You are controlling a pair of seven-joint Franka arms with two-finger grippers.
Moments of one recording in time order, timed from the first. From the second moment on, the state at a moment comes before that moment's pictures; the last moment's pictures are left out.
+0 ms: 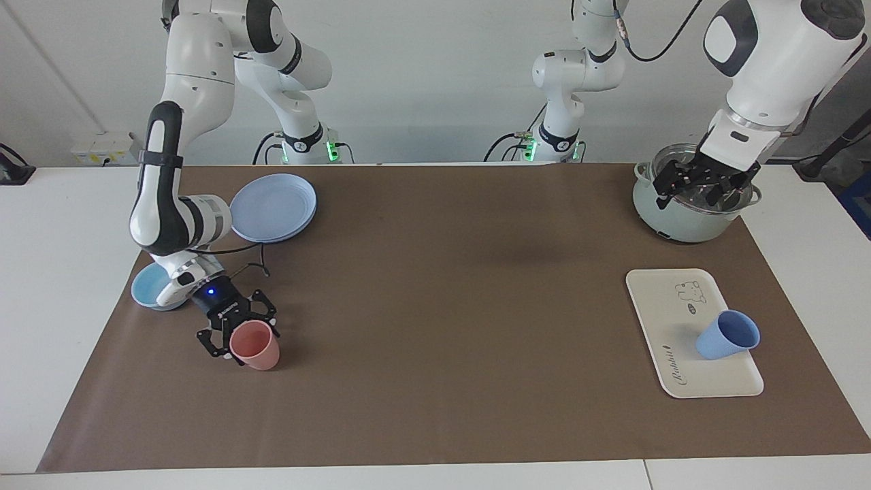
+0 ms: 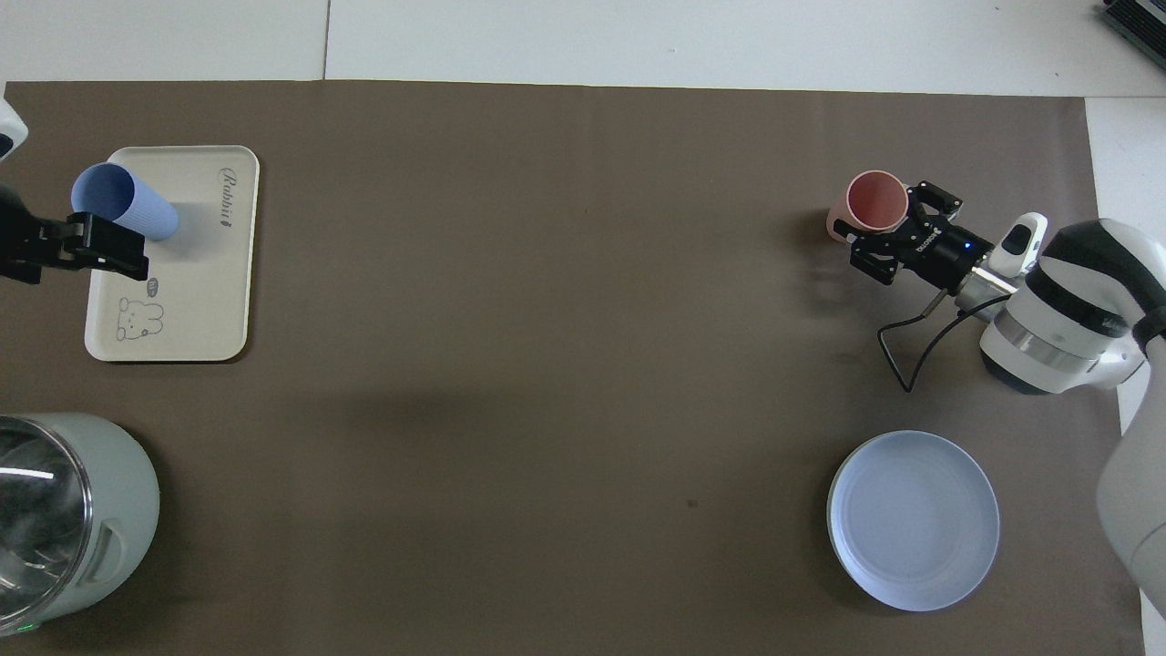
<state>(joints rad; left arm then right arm) -0.09 0.04 0.05 -1.56 0.02 1.57 -0.02 0.00 0.46 -0.15 -1.95 1.80 2.29 -2.28</state>
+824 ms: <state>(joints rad) -0.10 0.01 0.08 -1.62 -0.02 1.57 -0.02 0.15 0.29 -0.14 -1.94 1.78 2.64 -2.05</state>
